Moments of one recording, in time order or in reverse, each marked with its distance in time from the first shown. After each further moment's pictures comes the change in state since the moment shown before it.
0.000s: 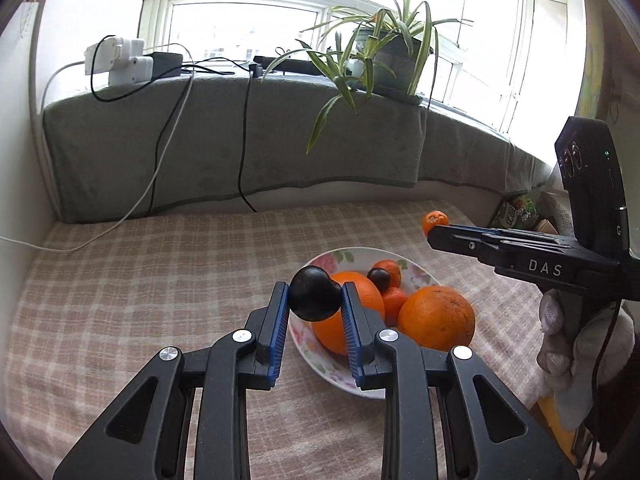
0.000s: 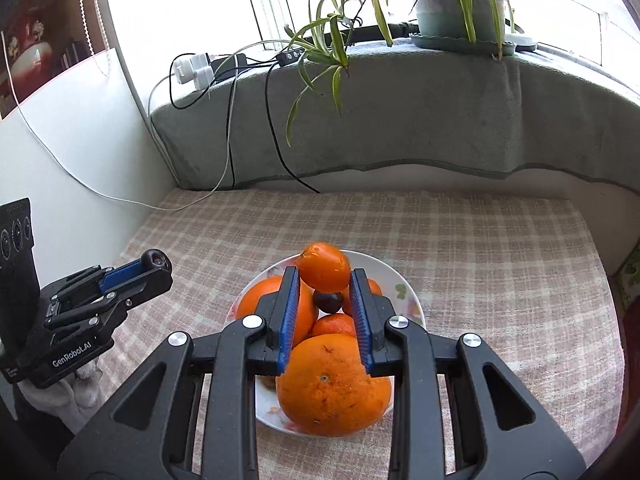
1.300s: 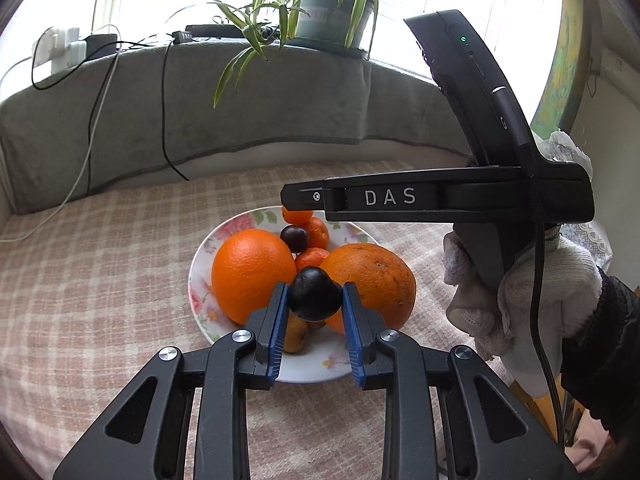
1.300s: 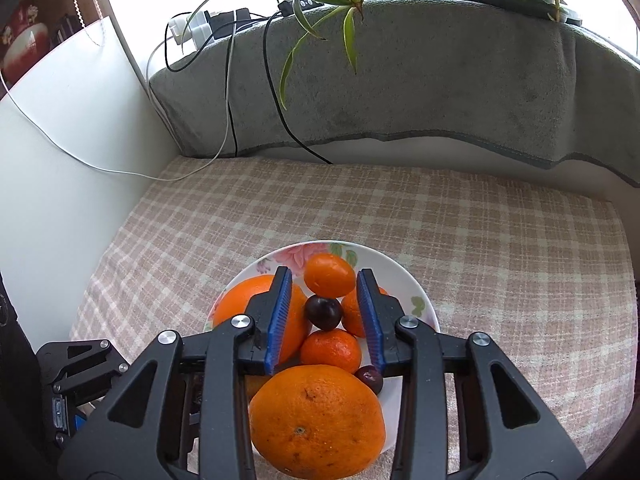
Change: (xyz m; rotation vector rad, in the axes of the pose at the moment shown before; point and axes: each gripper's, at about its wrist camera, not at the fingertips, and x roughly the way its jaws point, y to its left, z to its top) left arm 0.030 -0.057 -0.016 0.046 0.088 -0.085; right arm 0.053 -0.008 0.010 -0.048 0.125 0.061
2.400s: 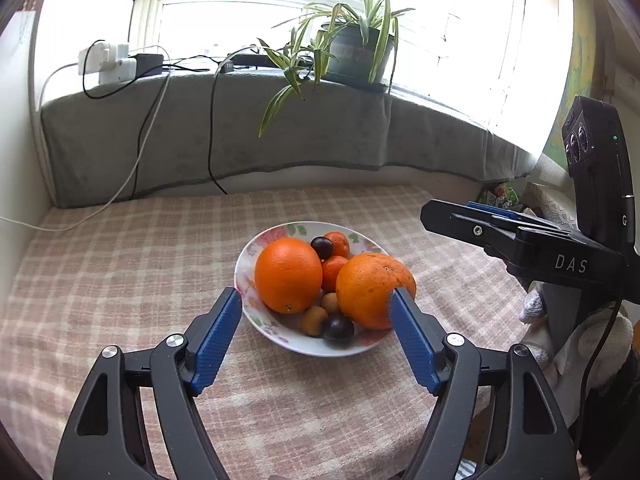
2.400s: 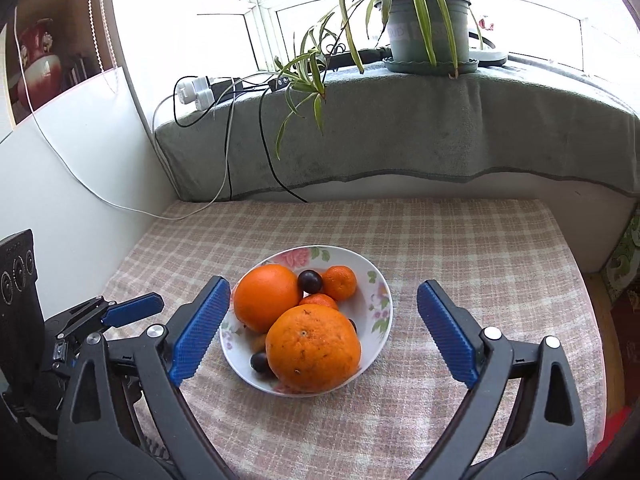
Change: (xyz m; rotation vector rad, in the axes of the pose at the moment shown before) left arm -0.056 0.005 -0.012 -0.055 -0.082 0.092; right arm -0.105 0.016 -0.053 0.049 -0.222 -0.118
